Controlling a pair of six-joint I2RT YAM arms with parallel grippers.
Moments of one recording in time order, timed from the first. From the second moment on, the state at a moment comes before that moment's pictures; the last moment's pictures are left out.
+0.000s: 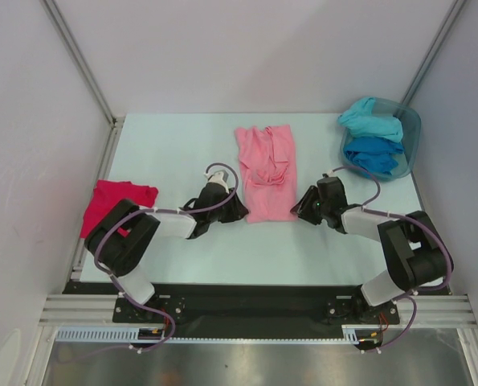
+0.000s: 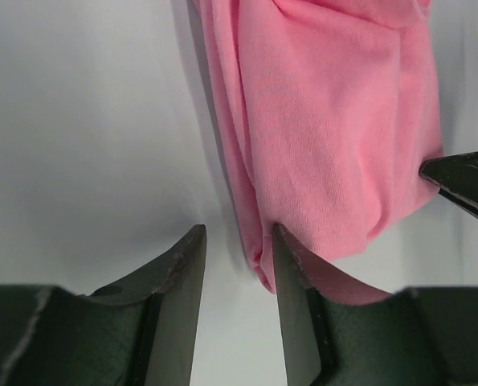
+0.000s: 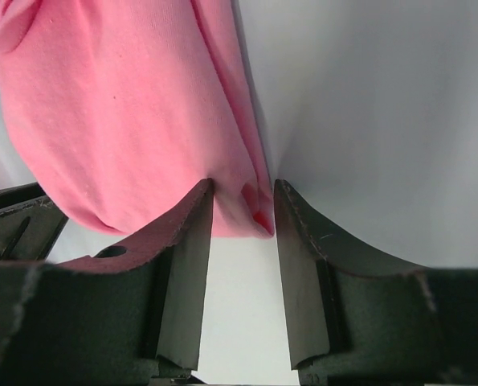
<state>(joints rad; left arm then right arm) -0.64 1.68 0.68 0.38 0.03 -0.73 0.34 1.52 0.62 0.12 -0.12 0.84</state>
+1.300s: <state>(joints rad) -0.67 1.68 0.72 0.29 0.00 -0.73 0.28 1.56 0.63 0.12 -0.13 0.84</state>
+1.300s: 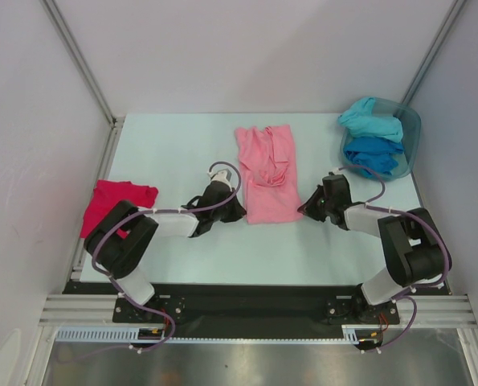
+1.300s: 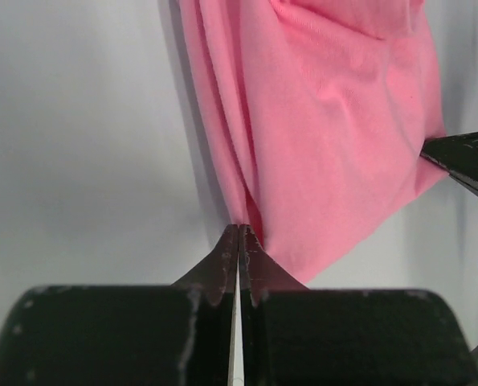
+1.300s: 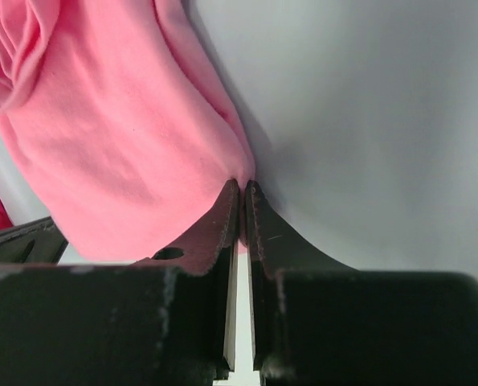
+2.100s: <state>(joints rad) -0.64 1.62 0.72 0.22 -0.02 -0.71 0.27 1.50 0.64 0.09 -0.16 0.82</state>
